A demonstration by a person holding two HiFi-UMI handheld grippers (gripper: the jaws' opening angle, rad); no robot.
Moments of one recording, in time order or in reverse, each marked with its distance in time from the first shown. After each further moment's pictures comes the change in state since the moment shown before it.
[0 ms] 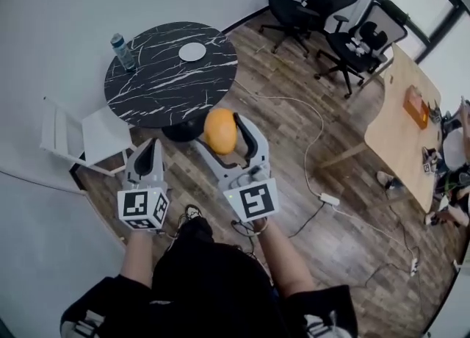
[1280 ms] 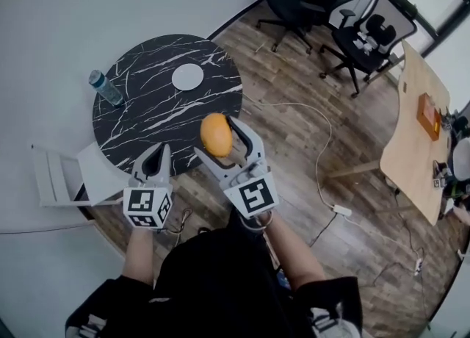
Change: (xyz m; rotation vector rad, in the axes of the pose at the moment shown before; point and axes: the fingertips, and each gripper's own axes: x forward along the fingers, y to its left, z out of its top) left arm 0.251 0.090 -0.045 0.029 0.200 -0.166; right arm 0.211 -0.106 -0.133 0.001 0.159 0.055
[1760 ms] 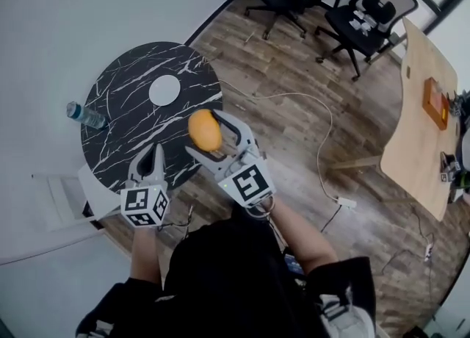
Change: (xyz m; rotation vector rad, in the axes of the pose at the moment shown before) left arm 0.130 -0.027 0.013 -0.032 0.082 0.043; right arm 0.027 -0.126 -0.052 0.044 0.069 0.099
